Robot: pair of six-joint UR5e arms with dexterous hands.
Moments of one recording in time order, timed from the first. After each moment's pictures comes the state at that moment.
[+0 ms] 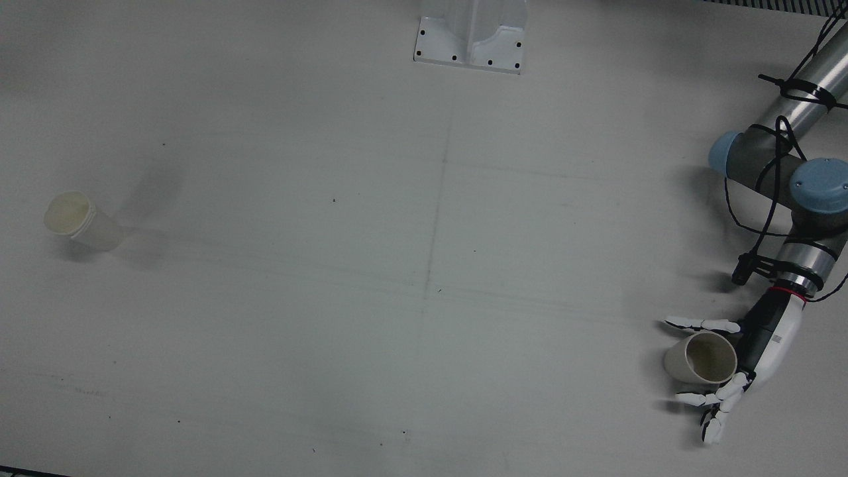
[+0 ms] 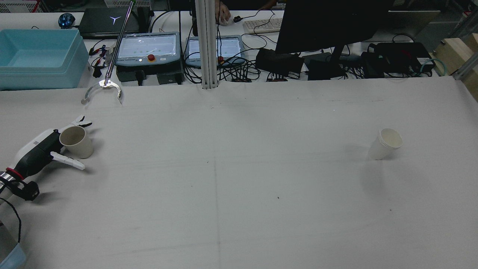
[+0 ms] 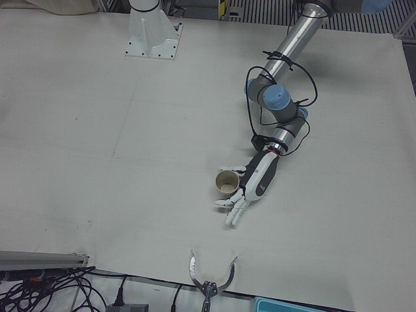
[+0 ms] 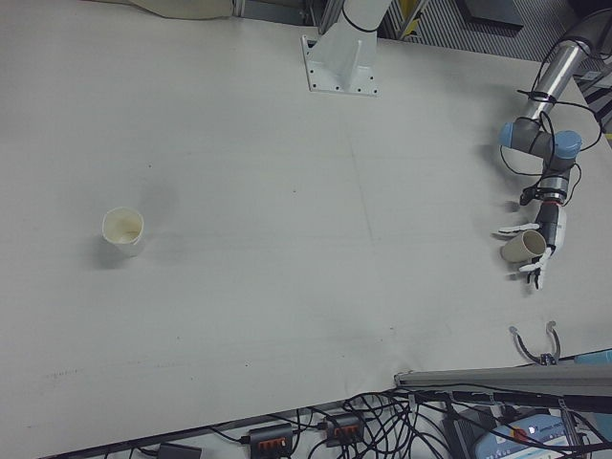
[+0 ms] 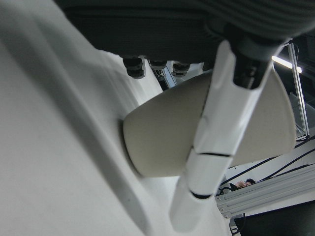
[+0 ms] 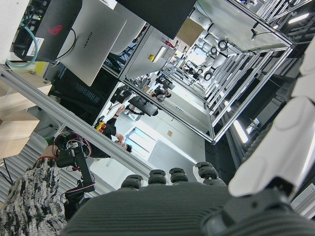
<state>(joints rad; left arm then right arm) -0.79 -1.79 -1.33 -0.22 1.23 0.53 1.75 -1.69 1.91 -3.54 -1.51 -0.60</state>
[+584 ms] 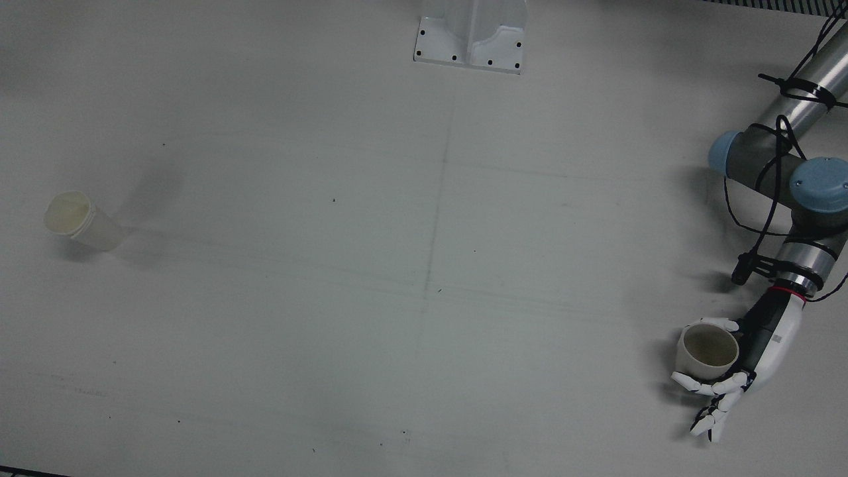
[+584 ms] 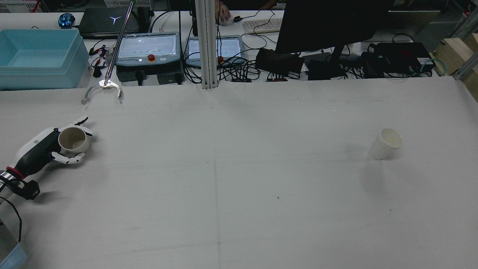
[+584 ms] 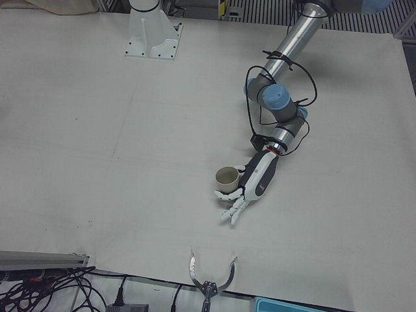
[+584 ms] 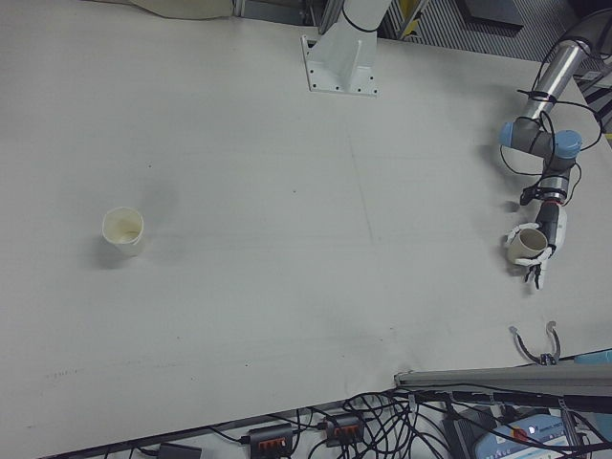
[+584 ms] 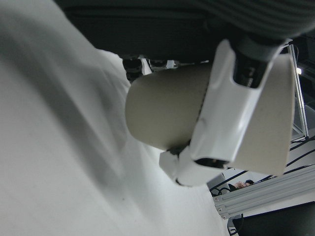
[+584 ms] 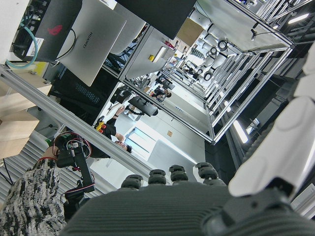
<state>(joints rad) -0.79 -1.79 -1.33 -0.21 1.23 0.53 1.75 -1.69 1.91 -3.54 -1.51 -0.60</state>
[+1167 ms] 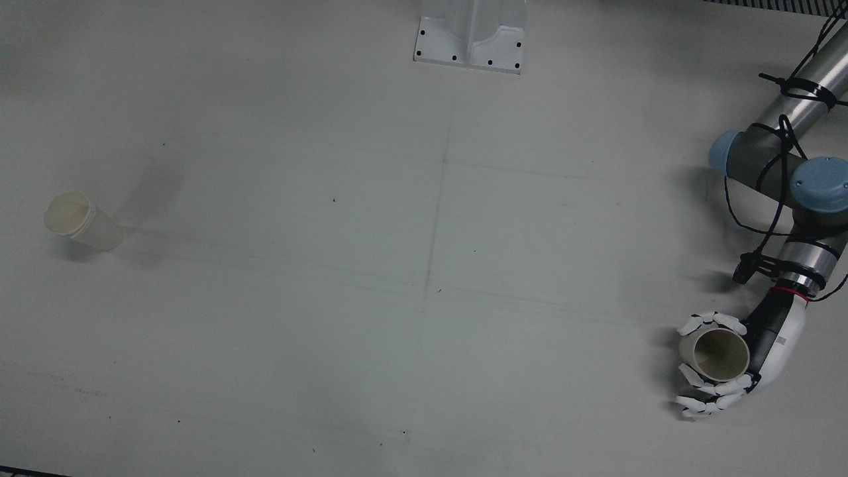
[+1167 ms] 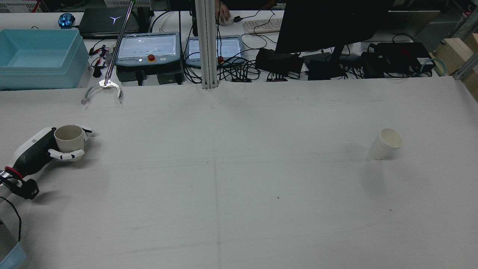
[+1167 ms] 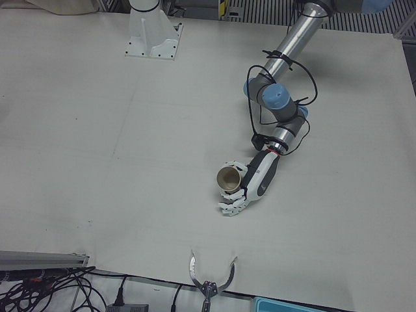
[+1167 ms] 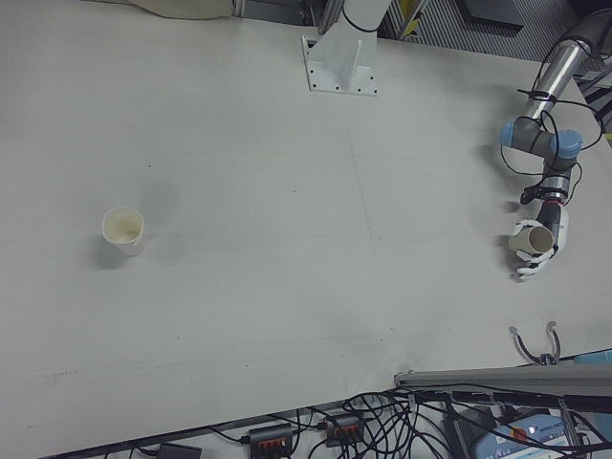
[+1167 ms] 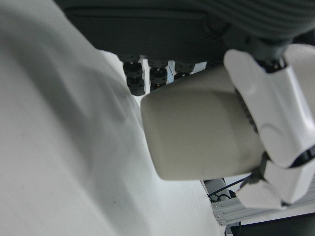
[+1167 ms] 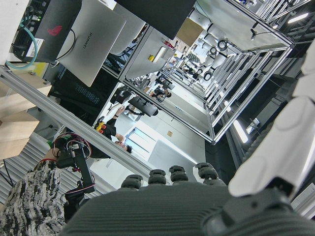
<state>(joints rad) -0.80 -1.78 -1.34 -0.18 1.23 0.47 1.75 -1.69 1.91 -3.54 -1.51 -0.59</state>
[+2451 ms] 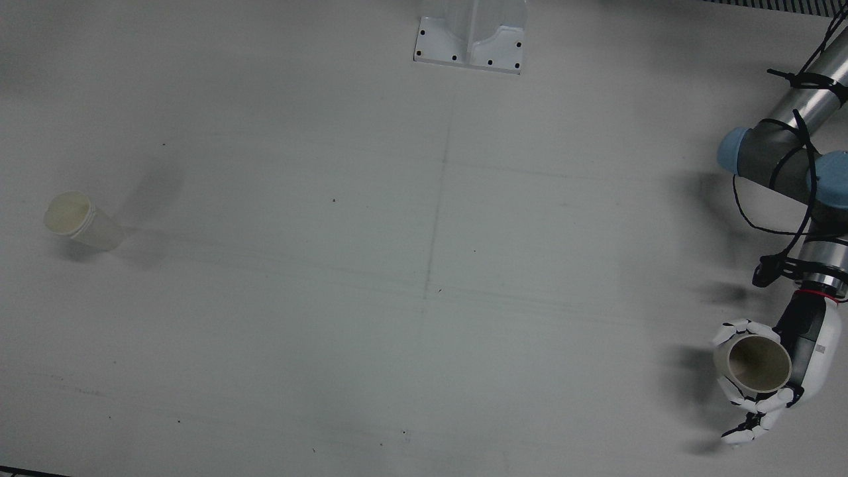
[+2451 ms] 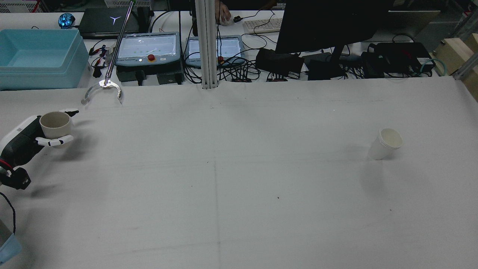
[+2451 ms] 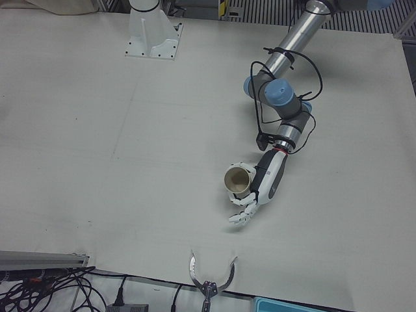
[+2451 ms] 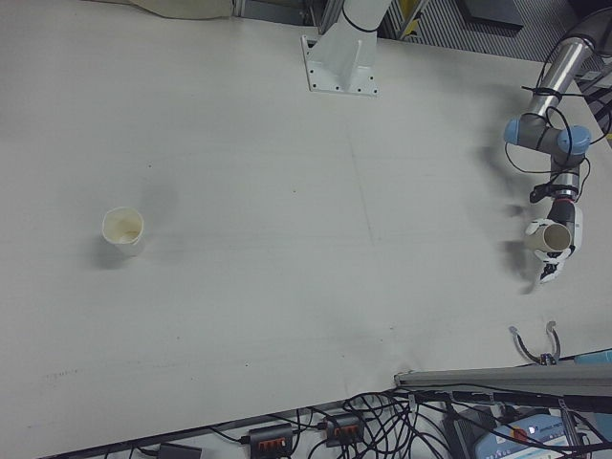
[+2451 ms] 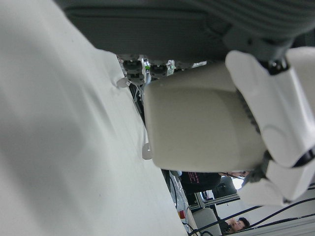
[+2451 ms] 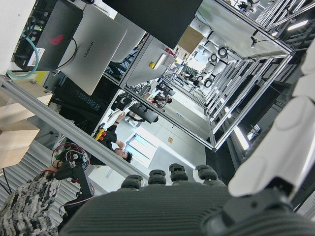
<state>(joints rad) -0.85 -1.78 -1.40 -0.11 1.18 0.40 1.72 -1.69 1.90 -3.54 -1.51 -0.59</state>
